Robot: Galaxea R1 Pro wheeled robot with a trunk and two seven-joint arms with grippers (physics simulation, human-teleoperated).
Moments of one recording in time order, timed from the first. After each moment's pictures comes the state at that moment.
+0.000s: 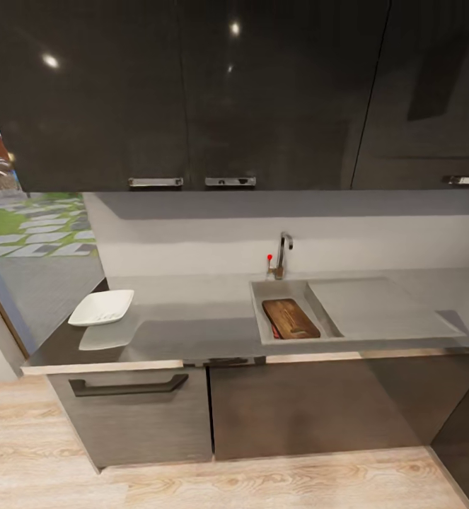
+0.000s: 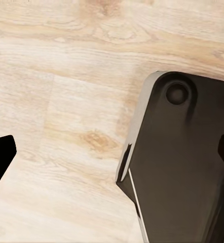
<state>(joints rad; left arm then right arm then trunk) 0.24 0.07 -0.01 -0.18 0.32 -0.49 0.02 -0.07 -0.06 0.16 -0.02 -0.27 -0.25 0.05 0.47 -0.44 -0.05</state>
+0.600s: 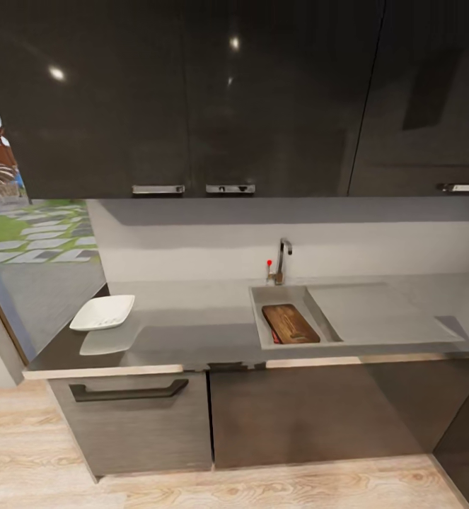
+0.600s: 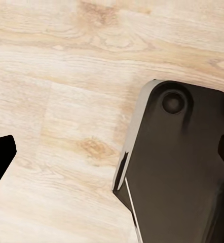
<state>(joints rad) 0.24 0.06 -0.01 -0.18 0.32 -0.49 0.02 -0.07 -0.06 0.15 -0.02 -0.27 -0.25 0.05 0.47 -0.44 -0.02</state>
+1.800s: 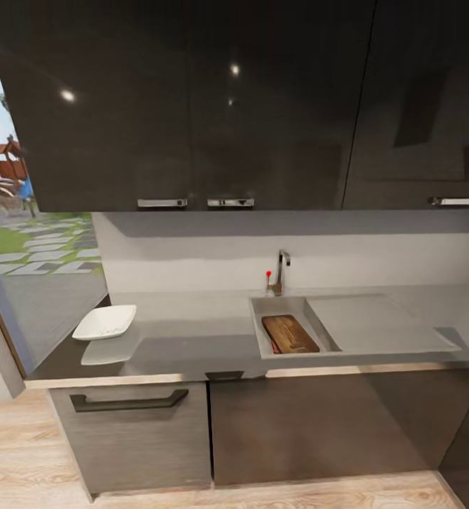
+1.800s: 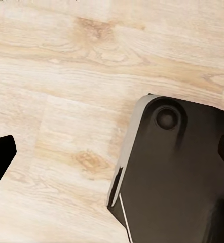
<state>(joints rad) 0.24 0.06 -0.01 -0.17 0.32 -0.49 0.02 -0.07 -0.06 0.15 -0.02 -0.27 -0.25 0.04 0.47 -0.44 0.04</state>
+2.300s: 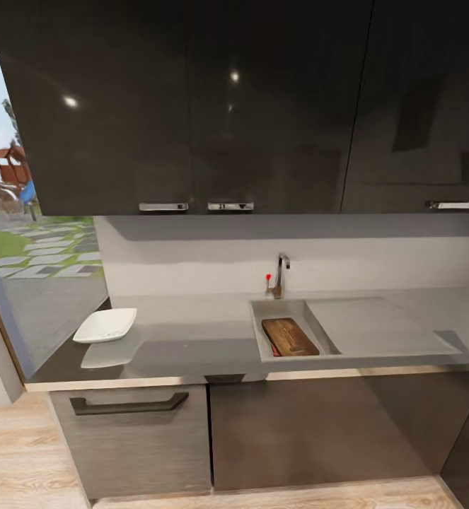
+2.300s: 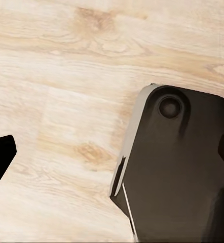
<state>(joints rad) 0.24 0.06 -0.02 -0.12 0.32 -0.49 0.02 -0.07 -0.05 0.15 -0.02 -0.27 -0.25 0.04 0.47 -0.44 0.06</state>
